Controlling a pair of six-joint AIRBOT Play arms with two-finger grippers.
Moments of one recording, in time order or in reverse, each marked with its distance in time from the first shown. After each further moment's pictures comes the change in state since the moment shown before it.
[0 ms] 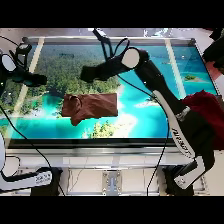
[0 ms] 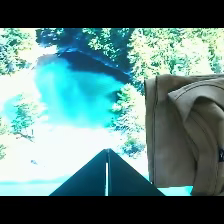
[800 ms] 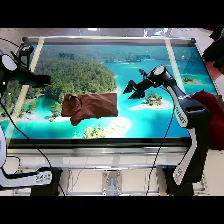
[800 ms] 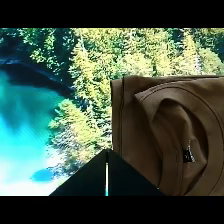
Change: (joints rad) left arm 0.011 -0.040 -0.001 -0.142 -0.002 -0.003; right arm -0.449 -0.333 -0.266 0.398 0.162 -0.013
